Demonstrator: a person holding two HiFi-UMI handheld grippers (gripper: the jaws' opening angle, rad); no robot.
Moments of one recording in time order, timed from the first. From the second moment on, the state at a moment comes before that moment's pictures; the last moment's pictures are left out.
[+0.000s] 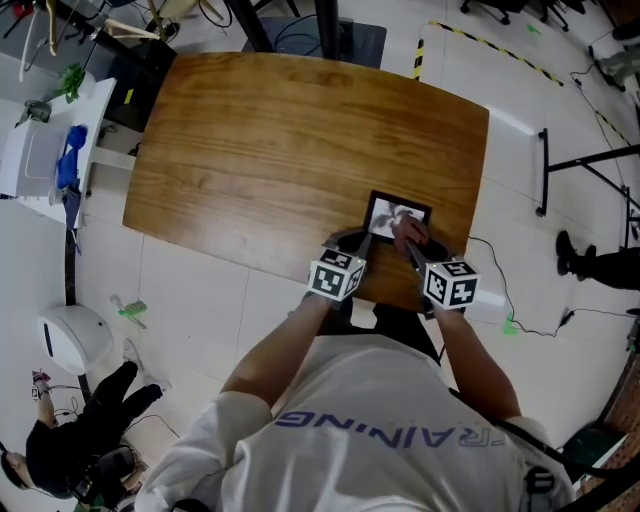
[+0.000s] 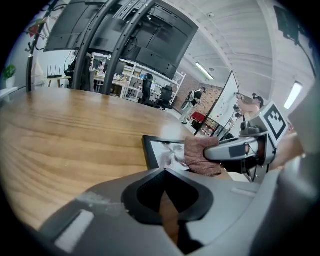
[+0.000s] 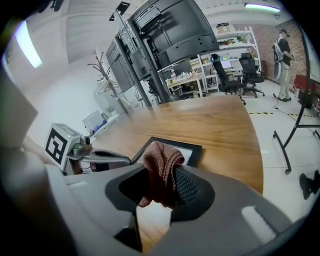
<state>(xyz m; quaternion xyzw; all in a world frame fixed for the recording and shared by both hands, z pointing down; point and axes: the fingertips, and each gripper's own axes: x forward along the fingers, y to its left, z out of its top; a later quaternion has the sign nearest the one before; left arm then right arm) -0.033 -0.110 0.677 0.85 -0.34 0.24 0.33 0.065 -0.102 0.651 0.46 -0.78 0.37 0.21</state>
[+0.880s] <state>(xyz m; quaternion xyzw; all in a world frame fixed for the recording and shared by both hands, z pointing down) -0.047 -0.126 0.670 0.85 -0.34 0.21 0.35 0.097 -0.099 0.639 0.49 -0.78 0.34 0.18</state>
